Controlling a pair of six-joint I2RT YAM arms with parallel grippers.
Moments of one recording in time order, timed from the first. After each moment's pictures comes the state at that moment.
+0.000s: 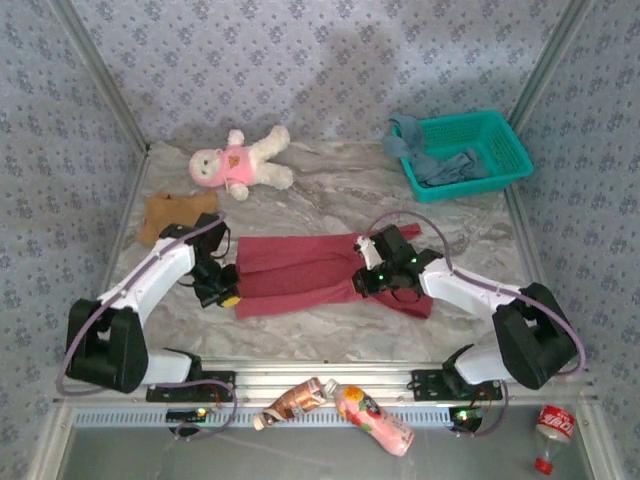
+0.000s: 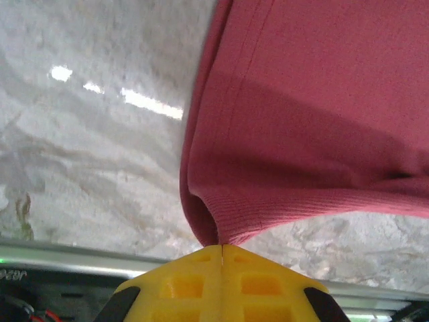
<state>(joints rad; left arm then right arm) -0.26 1.35 0.92 -1.15 0.26 -0.69 0.60 1.38 0.73 -0.38 -0.30 0.24</state>
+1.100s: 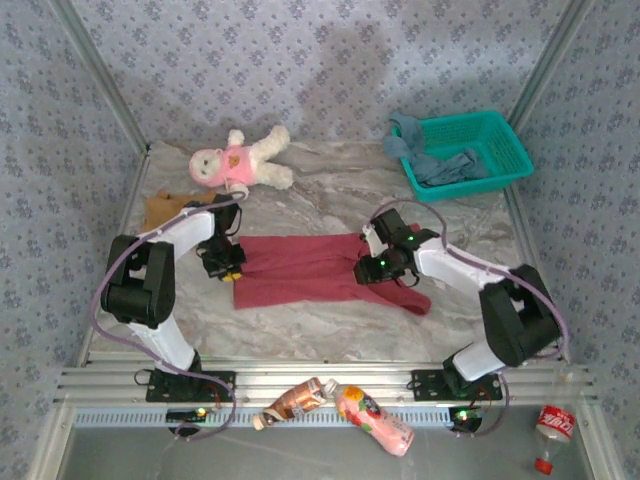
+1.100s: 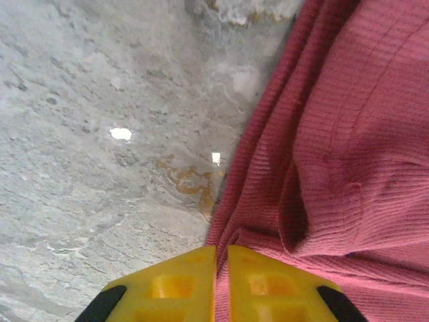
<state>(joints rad) -0.24 1.73 1.11 -0.99 0.07 -0.54 0.52 1.47 0.89 -0.60 -0.25 0.24</state>
